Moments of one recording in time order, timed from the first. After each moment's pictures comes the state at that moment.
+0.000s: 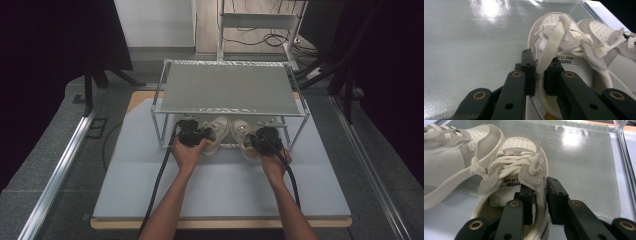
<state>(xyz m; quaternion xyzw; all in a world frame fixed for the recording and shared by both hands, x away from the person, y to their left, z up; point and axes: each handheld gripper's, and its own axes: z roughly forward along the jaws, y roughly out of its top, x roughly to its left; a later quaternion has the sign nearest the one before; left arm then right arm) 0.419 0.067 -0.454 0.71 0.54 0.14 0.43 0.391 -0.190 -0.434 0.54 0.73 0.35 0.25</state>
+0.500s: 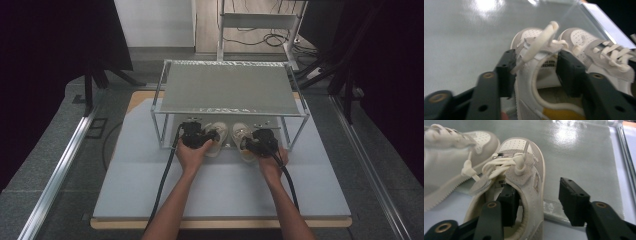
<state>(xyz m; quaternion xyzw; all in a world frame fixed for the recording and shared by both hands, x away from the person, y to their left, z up) 0.419 0.062 -0.464 0.70 0.54 0.11 0.46 0.395 -0.183 -0.449 0.54 0.73 0.31 0.27</state>
